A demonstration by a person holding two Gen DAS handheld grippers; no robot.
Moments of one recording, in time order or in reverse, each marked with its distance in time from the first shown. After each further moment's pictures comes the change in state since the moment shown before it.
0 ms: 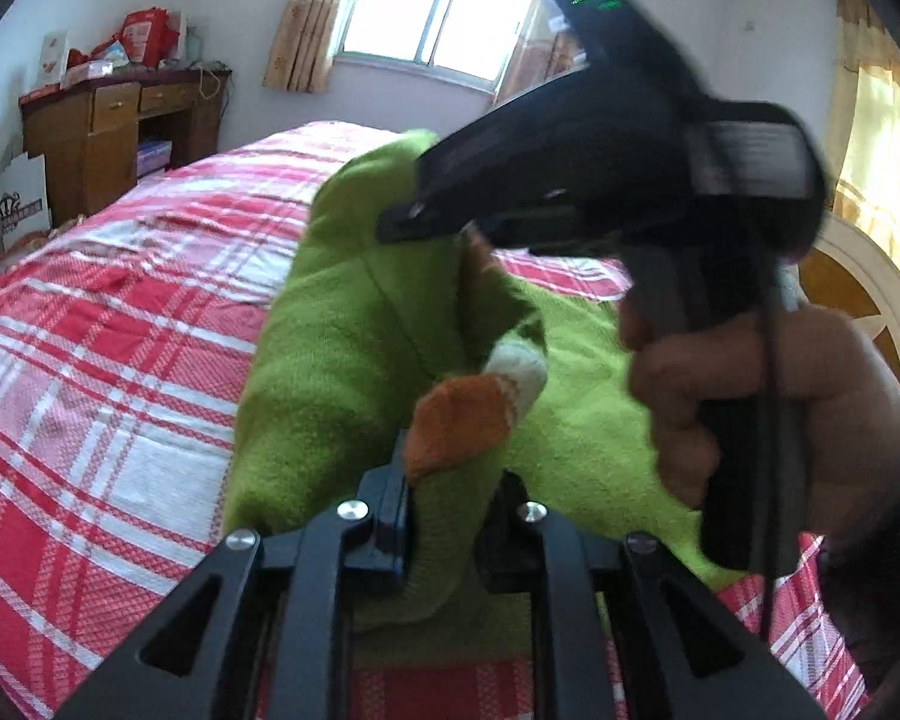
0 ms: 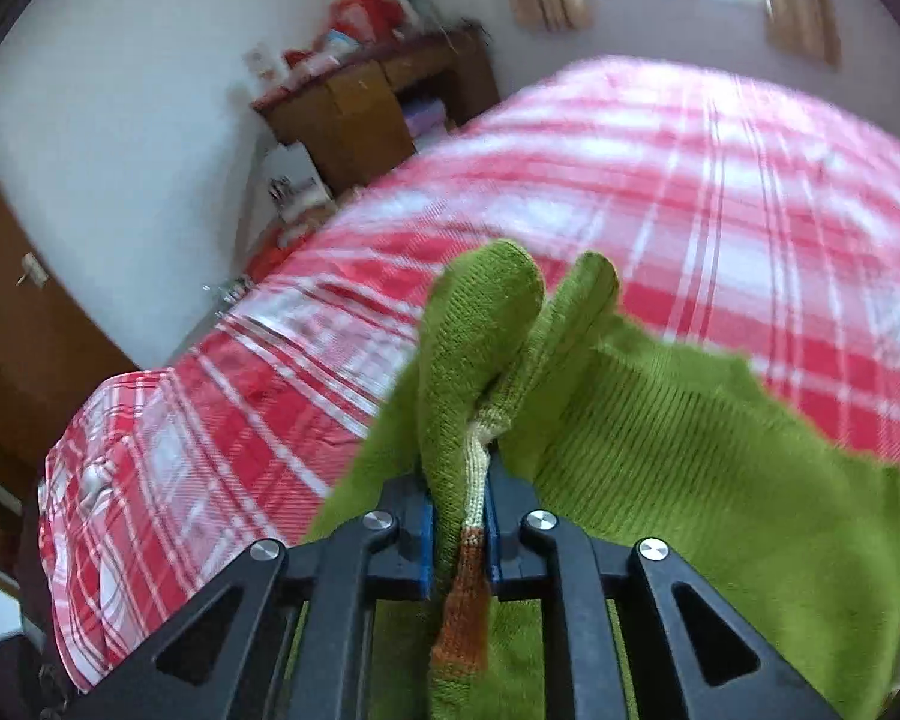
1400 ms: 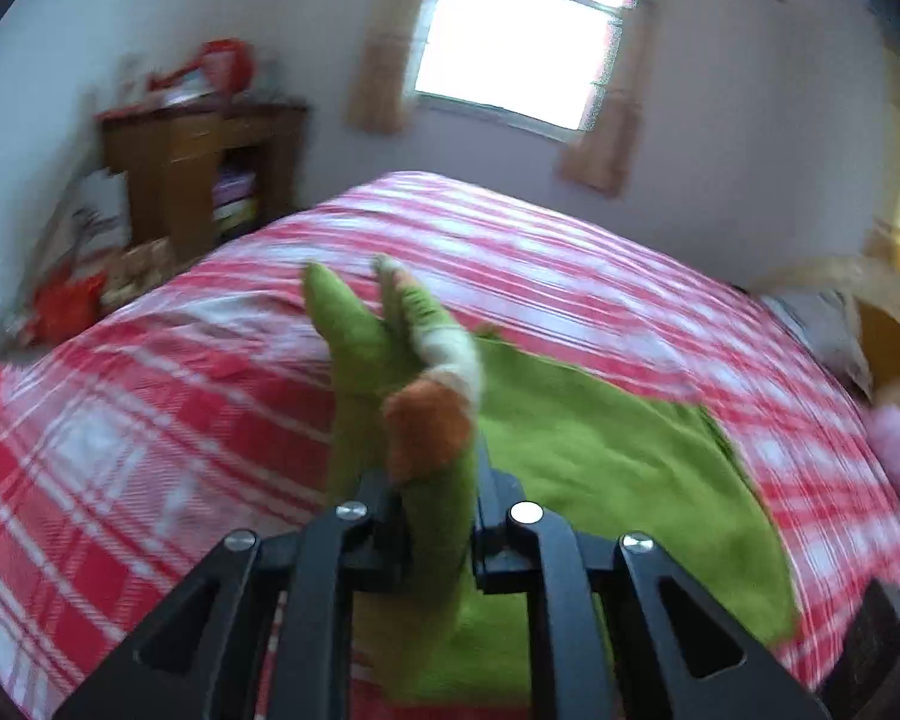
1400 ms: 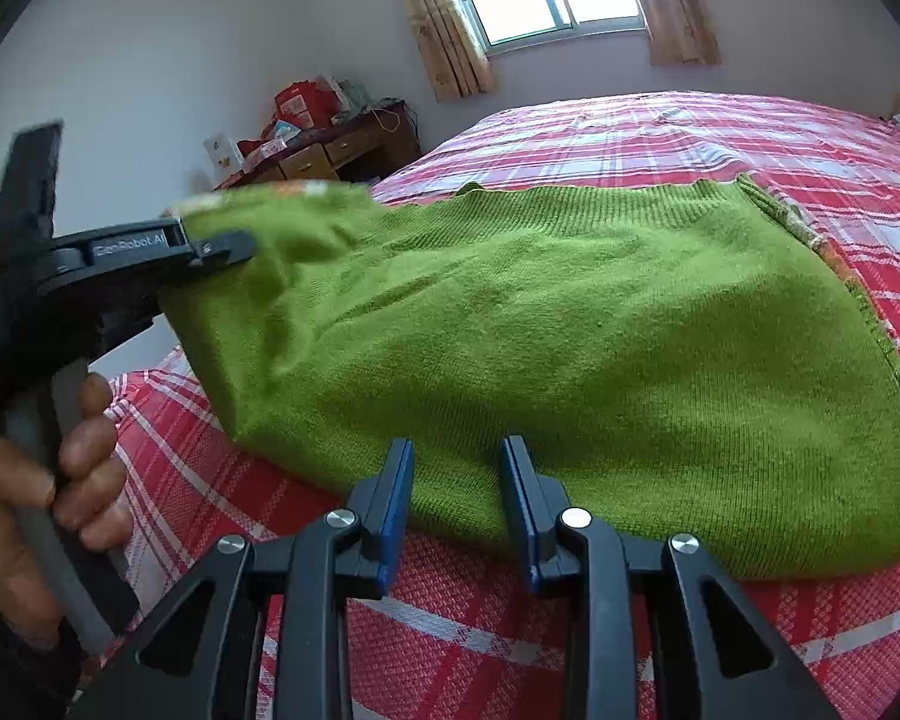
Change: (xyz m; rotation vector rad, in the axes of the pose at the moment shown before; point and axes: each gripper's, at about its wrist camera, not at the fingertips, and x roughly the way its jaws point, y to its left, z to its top) left arm -0.017 0.022 0.040 -0.035 -0.088 0.148; right arm -0.088 0.015 -0.203 0.180 -0.201 -0.120
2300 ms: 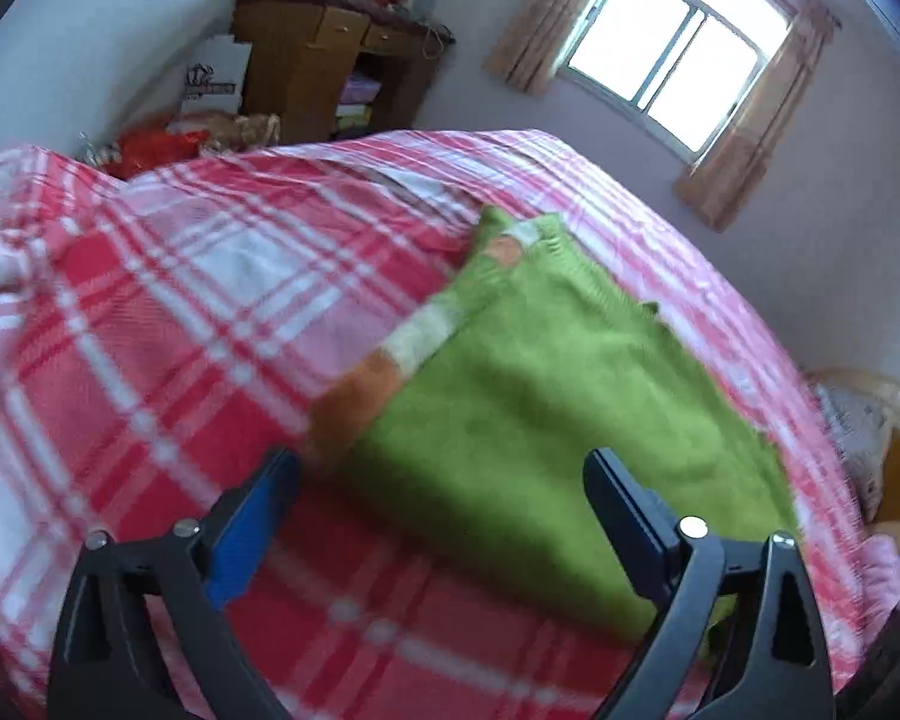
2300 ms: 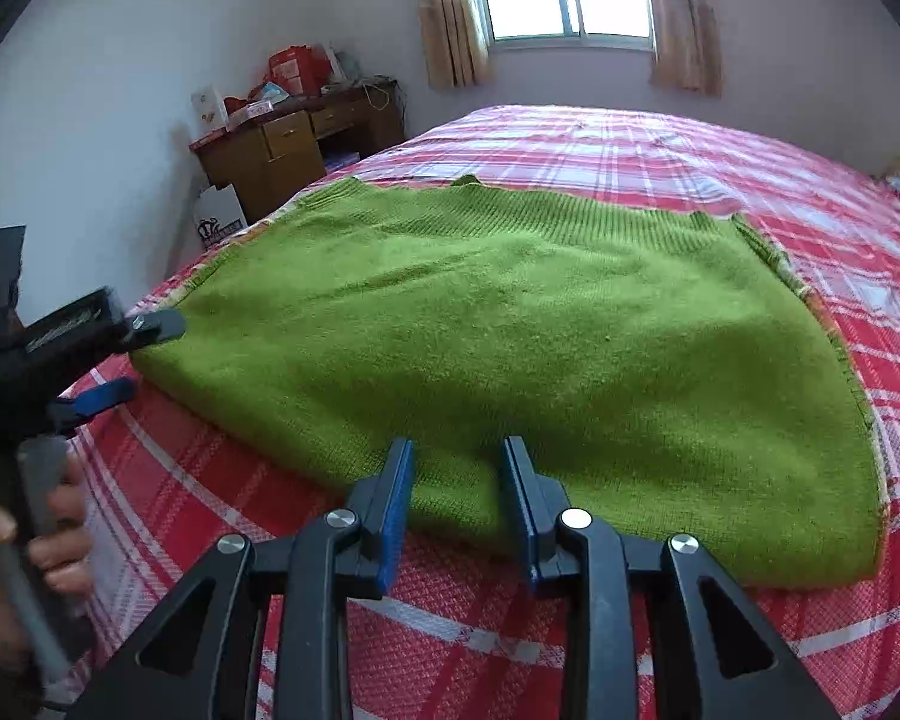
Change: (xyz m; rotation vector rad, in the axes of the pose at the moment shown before) left arm 0.005 0.115 -0.039 -0.411 0.111 0.115; right arm 0.002 0.020 0.006 -0.116 0.041 -0.133
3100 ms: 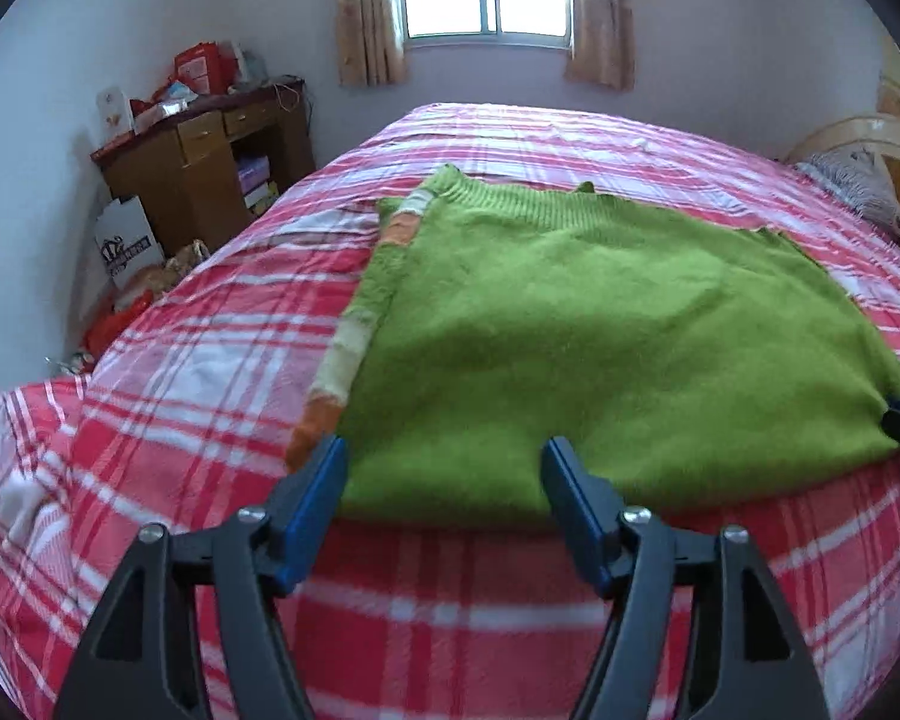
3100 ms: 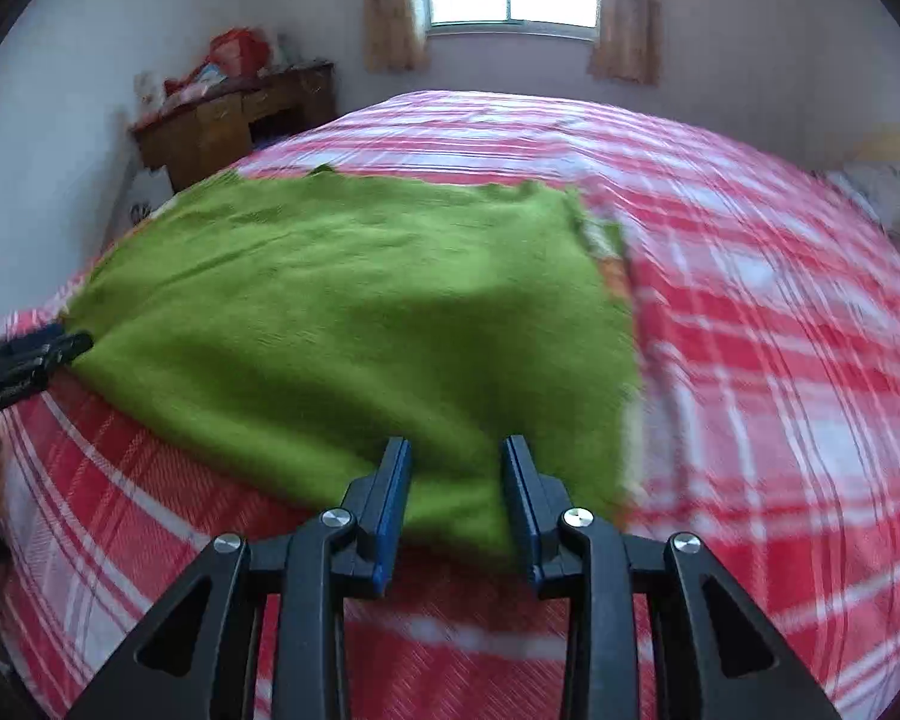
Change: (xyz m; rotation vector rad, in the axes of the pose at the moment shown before) left arm -0.023 -0.022 -0.019 0.581 0.006 0.100; right arm -0.038 -0.087 -0.016 0.021 0.040 -0.172
